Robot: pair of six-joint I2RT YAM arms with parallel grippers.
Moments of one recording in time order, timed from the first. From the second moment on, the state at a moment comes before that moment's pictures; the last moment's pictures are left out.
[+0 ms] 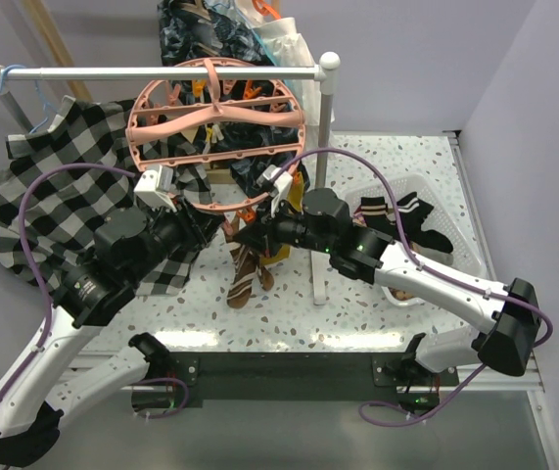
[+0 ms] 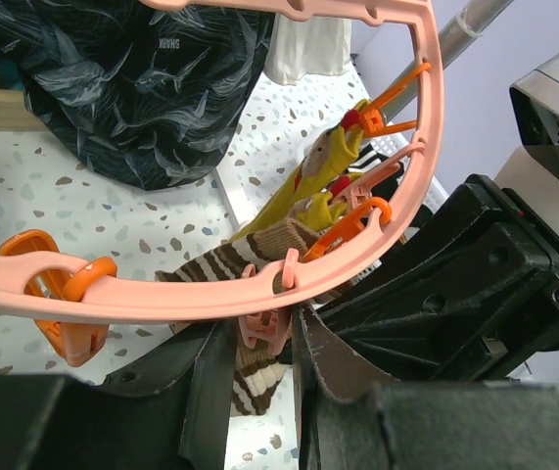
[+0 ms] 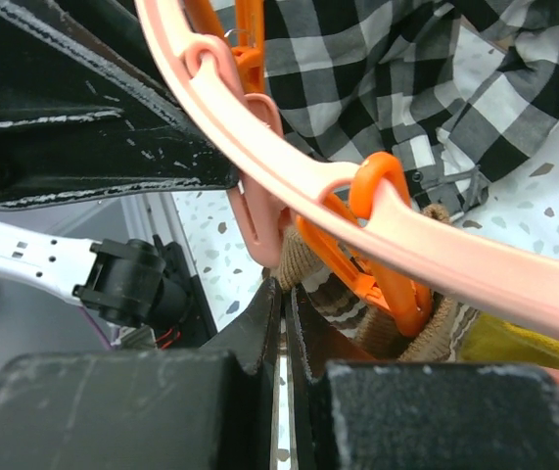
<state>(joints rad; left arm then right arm) -0.64 0.75 1.08 -0.54 -0.09 -0.56 0.98 1.35 1.18 -0.01 -0.21 0.34</state>
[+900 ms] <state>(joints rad) -0.64 0.74 1.08 -0.53 -0.06 -0.55 0.93 1.31 1.09 0.06 -0.29 0.38</state>
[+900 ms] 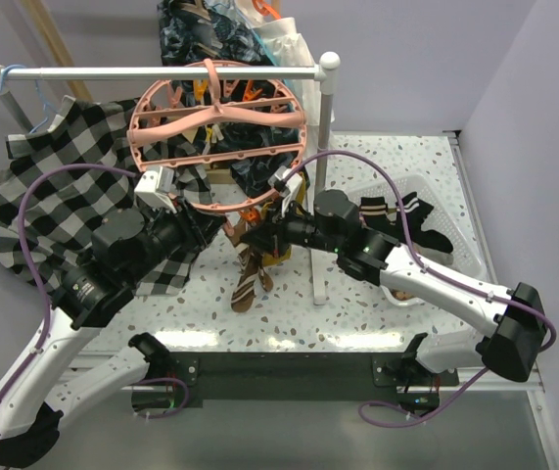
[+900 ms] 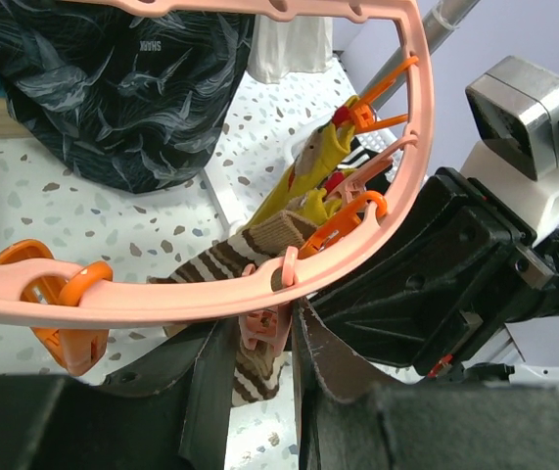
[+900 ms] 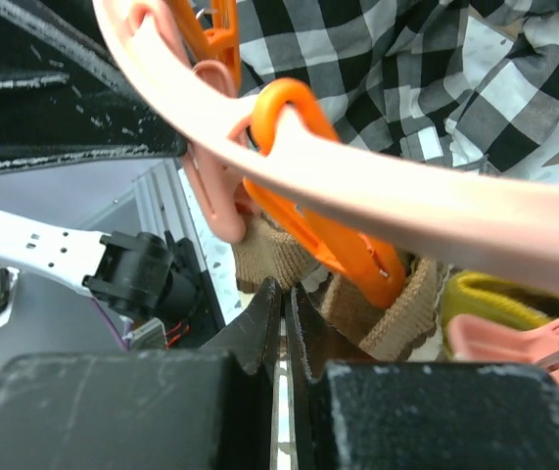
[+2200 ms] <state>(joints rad) -0.64 0.70 1.07 -0.51 -0.03 -0.55 0.91 1.30 1.08 0.10 -0.27 0.40</state>
